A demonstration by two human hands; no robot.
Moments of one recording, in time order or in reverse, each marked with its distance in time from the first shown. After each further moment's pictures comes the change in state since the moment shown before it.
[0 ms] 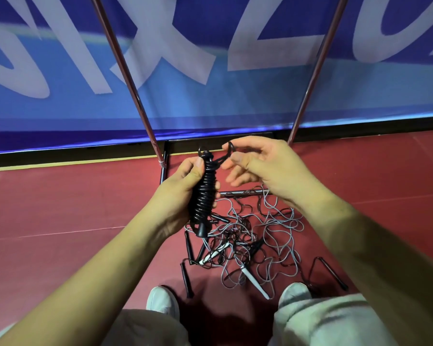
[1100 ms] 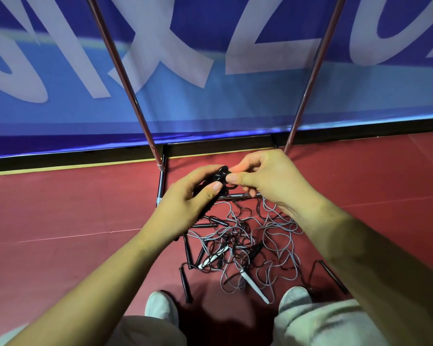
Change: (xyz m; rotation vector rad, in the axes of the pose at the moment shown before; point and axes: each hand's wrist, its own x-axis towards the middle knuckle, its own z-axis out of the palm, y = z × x) left_hand -0.006 -0.007 -0.003 0.789 0.023 0.334; right_hand -0.001 0.009 -0.001 -0.218 0.147 0.122
